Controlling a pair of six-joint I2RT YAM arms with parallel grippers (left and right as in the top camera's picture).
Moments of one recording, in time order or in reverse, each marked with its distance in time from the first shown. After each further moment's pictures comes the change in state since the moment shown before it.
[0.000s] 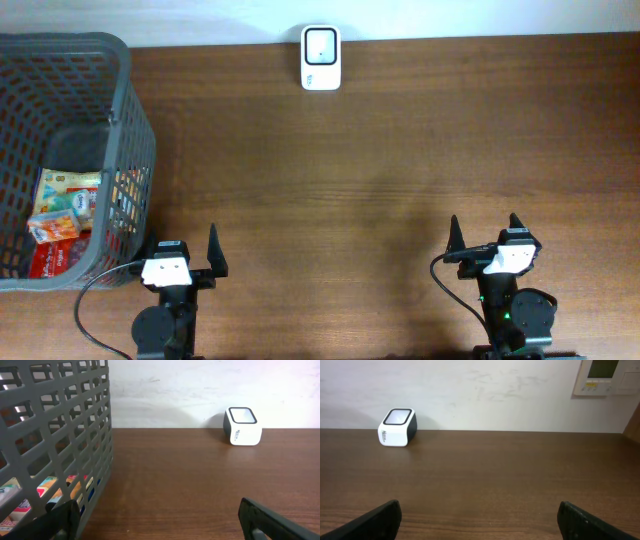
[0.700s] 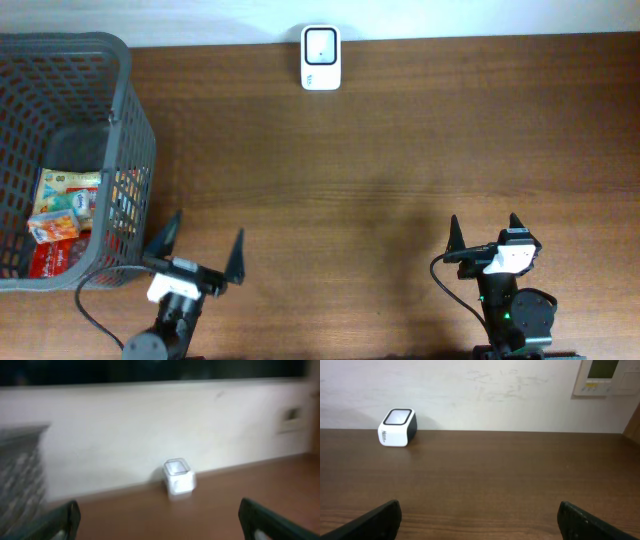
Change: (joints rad) left arm -0.001 -0.001 -0.005 0.350 0.372 0.001; right arm 0.000 0.000 0.000 0.000 0.000 -0.001
